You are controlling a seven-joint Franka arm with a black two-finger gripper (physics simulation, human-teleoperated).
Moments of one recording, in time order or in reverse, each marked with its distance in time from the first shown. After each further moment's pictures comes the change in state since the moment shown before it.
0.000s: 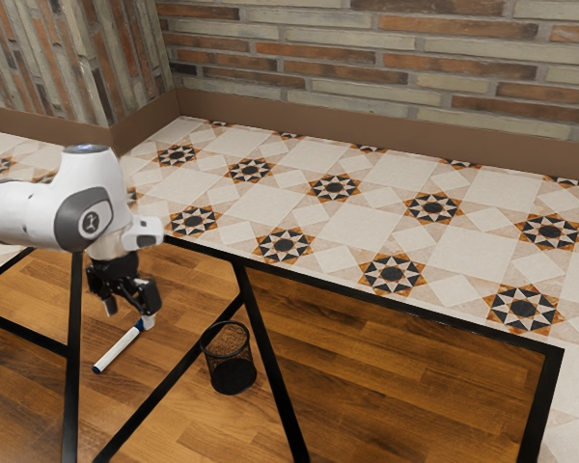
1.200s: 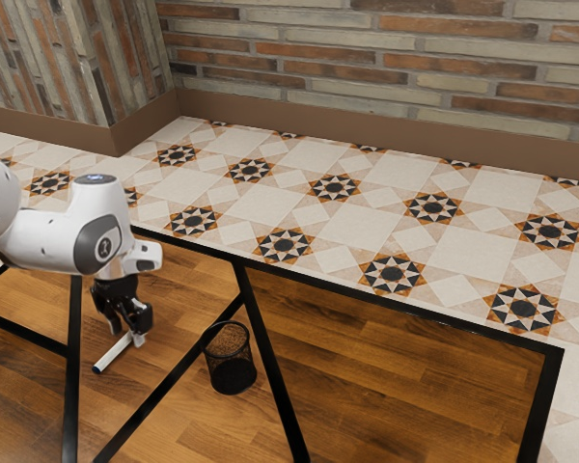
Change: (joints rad) arm 0.012 0.238 0.065 0.076 -0.028 0.131 0.163
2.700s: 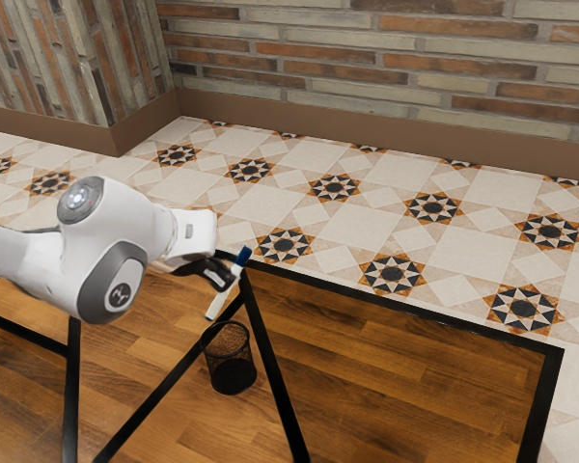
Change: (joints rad) arm -0.004 -0.421 -0.423 -0.332 -0.078 0.696 0.014
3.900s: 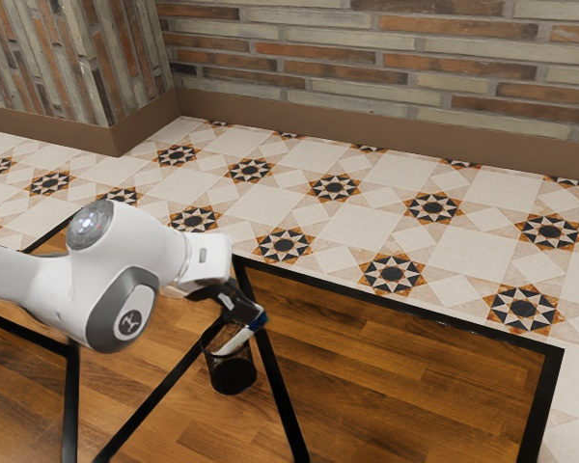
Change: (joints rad) arm 0.000 -0.012 -0.117 -0.047 -0.107 0.038 0.014
